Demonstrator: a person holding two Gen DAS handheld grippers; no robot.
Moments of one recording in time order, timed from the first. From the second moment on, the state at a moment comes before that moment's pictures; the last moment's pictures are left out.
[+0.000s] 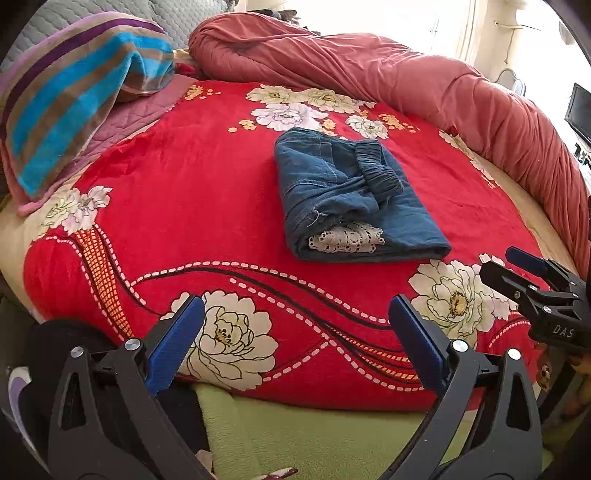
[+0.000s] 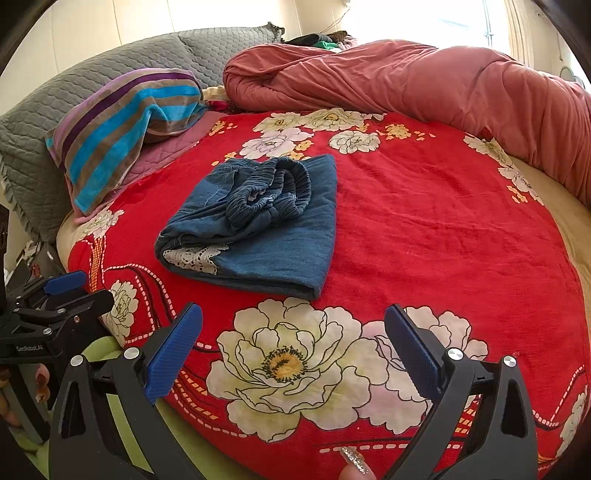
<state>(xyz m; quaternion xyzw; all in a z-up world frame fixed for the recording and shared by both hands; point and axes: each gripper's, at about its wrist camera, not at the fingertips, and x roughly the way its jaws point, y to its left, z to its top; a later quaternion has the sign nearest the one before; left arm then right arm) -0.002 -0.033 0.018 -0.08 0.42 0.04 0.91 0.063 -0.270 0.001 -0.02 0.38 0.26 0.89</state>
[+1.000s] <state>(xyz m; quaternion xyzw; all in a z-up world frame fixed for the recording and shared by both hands) -0.002 -0.033 0.019 -0.07 0.41 0.04 0.91 0.064 -0.273 0.001 -0.02 0.38 0.26 0.89</state>
